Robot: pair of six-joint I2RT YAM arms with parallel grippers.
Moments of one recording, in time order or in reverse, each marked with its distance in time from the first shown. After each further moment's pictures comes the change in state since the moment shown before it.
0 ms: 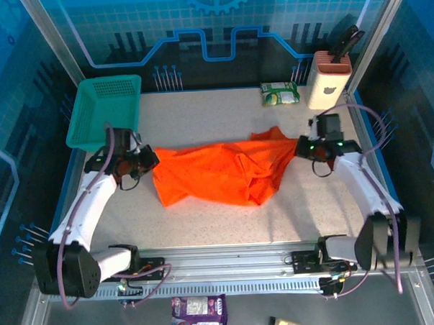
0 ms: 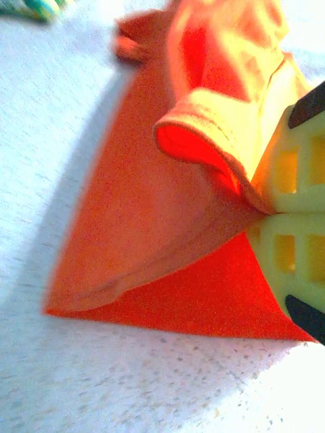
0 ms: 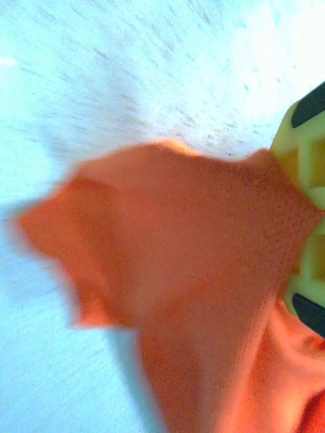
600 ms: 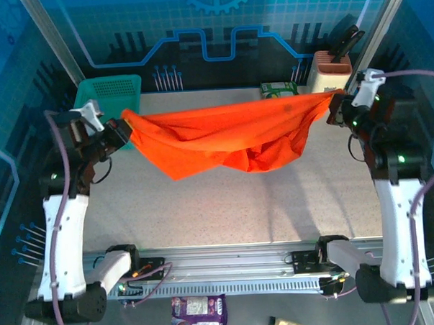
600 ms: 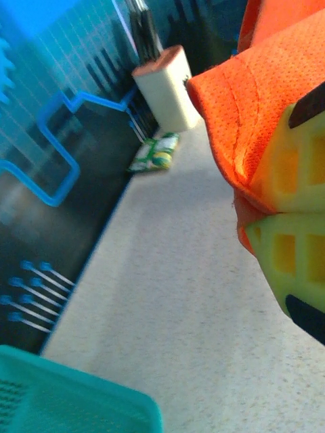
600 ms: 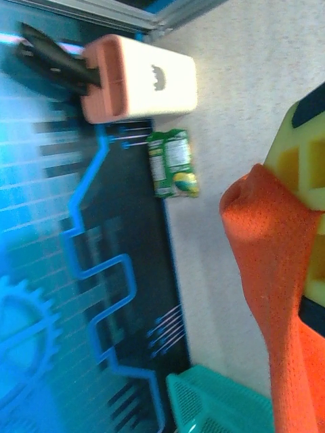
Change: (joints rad) left arm 0.128 -0.134 0.312 -0.055 0.084 0.048; right arm -0.056 -0.145 0.546 -0.230 0.006 -0.106
